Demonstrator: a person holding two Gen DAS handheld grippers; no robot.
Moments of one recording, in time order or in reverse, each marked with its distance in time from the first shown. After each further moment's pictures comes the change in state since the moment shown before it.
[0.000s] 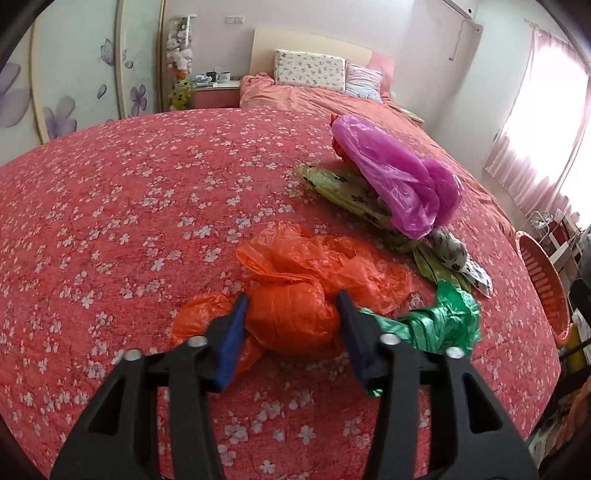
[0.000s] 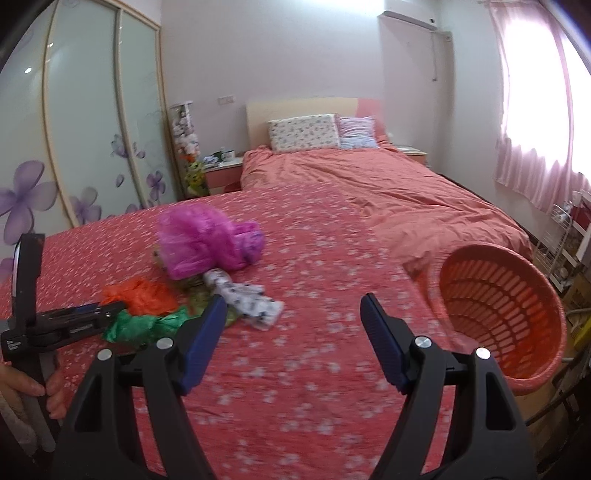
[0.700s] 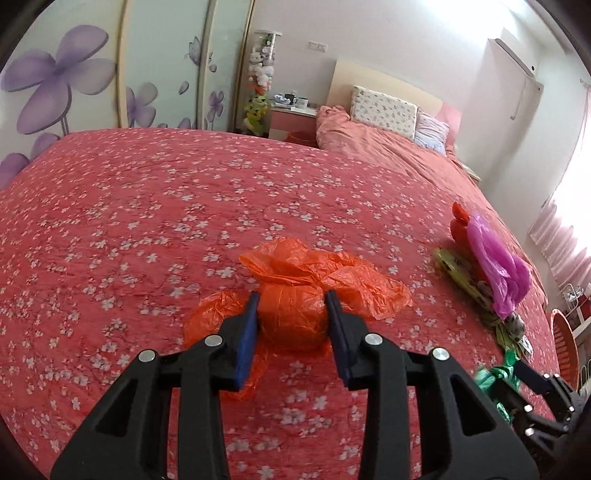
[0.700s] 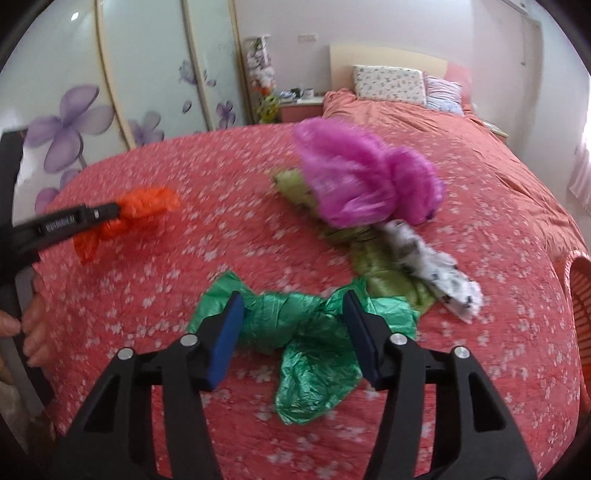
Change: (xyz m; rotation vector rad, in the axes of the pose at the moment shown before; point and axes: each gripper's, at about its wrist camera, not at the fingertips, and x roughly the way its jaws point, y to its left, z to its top) left arm -0.039 0.113 0.016 -0.223 -0.118 0.161; right arm 0.075 0.133 -0.017 -0.188 0.243 0.214
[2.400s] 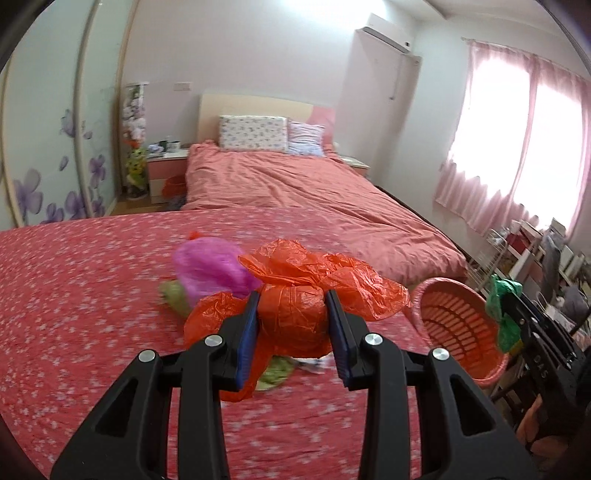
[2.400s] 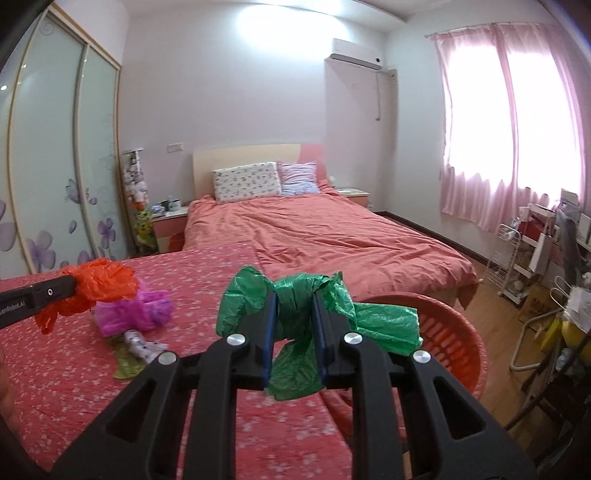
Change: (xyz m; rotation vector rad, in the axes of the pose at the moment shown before) left arm -0.069 -0.242 -0.026 0.302 -0.108 -0.344; right arm -0.187 -0.205 -0.036 0.265 -0.431 -0.453
